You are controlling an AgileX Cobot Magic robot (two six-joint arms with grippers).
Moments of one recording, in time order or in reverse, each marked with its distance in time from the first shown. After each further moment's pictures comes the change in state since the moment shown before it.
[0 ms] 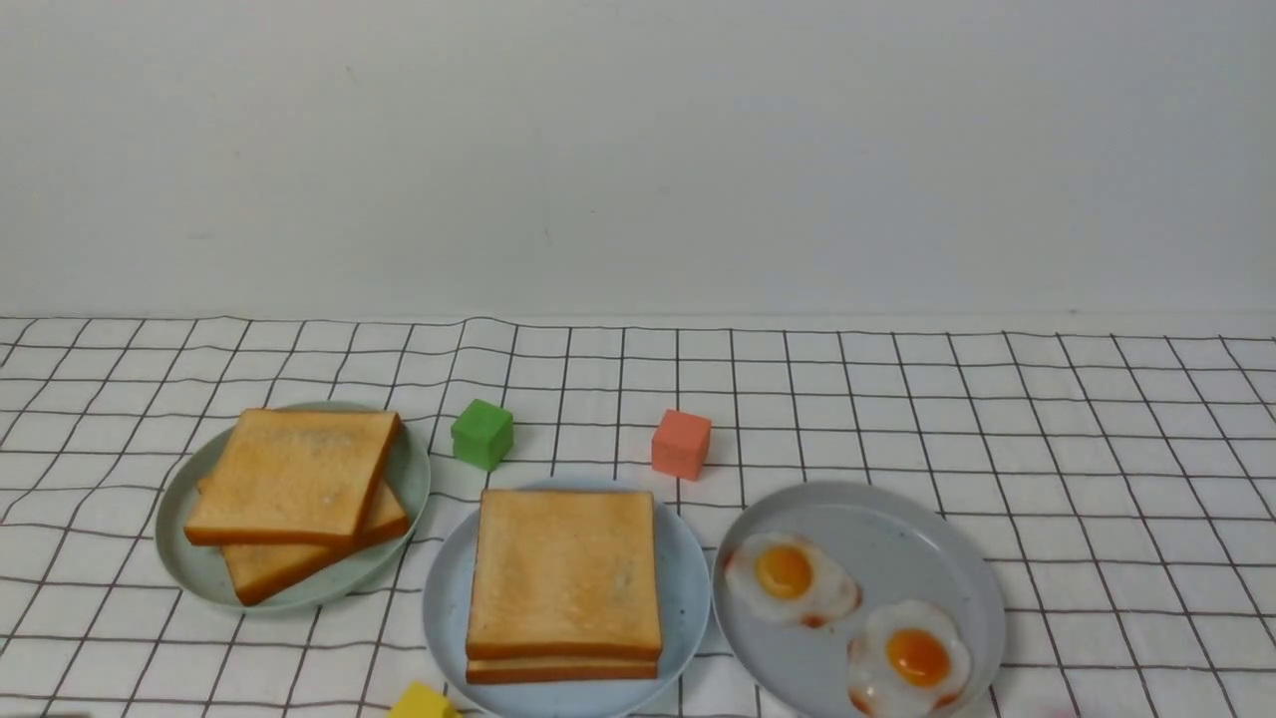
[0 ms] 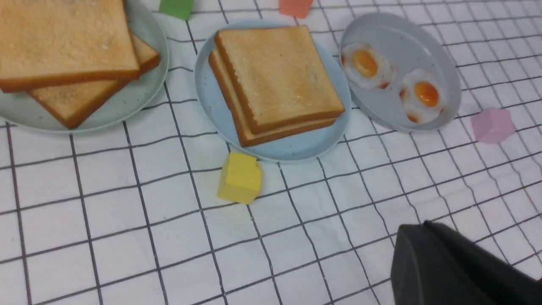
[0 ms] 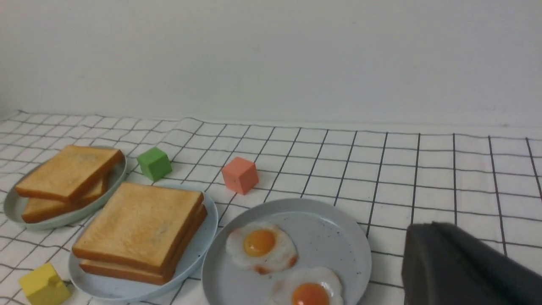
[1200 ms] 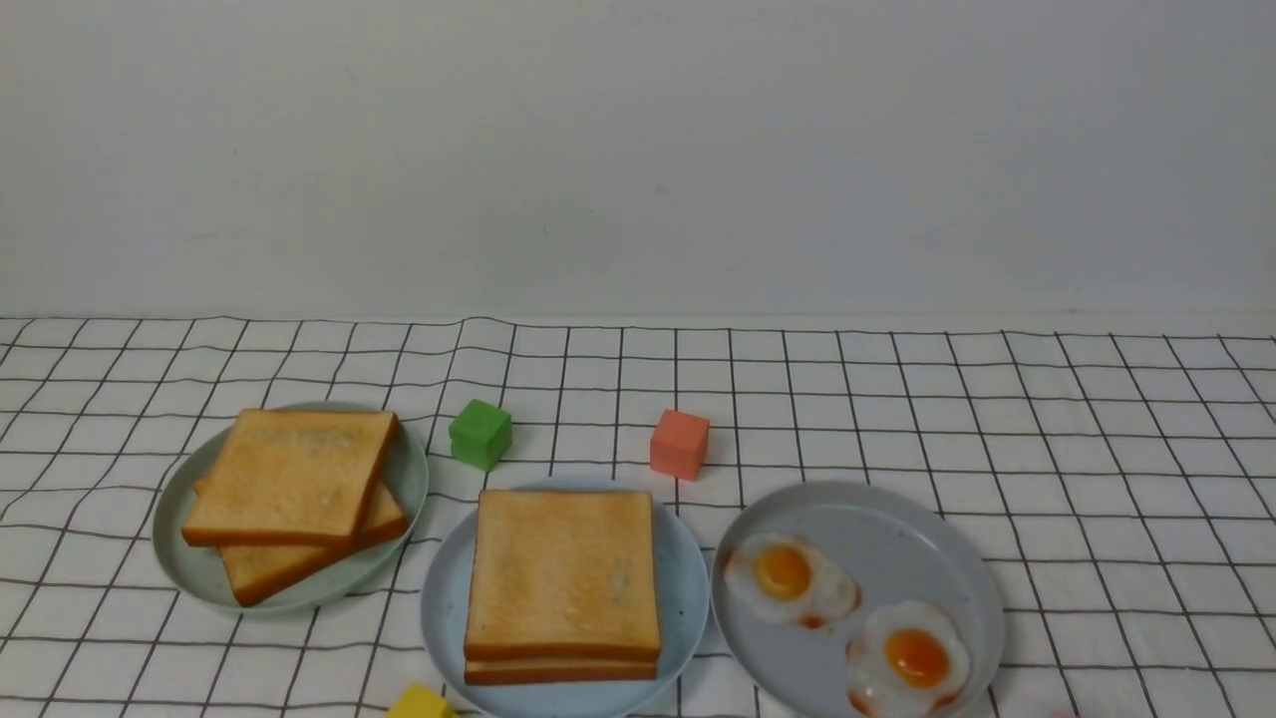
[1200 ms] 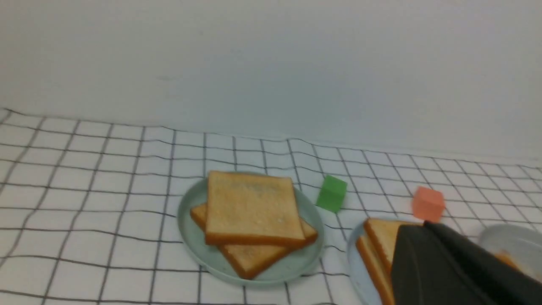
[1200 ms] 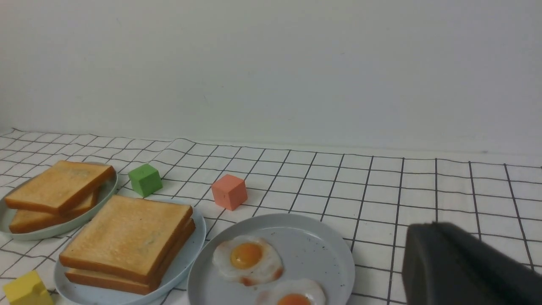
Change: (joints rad) right arm 0.000 -0.100 0.015 -0.037 0.038 0.000; left arm 0.145 -0.337 0.265 0.390 -0.349 -0.200
